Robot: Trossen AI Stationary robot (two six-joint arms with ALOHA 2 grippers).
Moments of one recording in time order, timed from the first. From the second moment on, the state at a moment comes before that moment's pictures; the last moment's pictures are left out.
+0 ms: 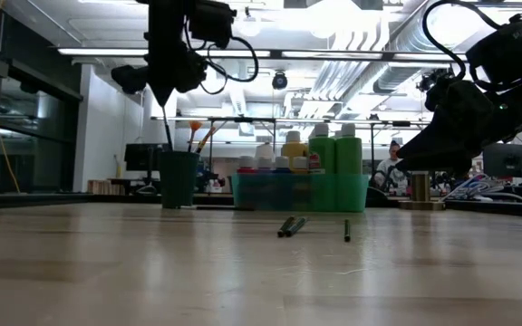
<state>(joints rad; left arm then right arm) 0.33 1.62 1.46 -1.32 -0.95 0.87 -0.12 0.85 0.01 0.47 0.10 0.44</state>
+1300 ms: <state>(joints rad) 0.15 1.45 1.26 -1.00 -0.40 0.42 -0.12 0.85 0.01 0.47 0.10 0.44</state>
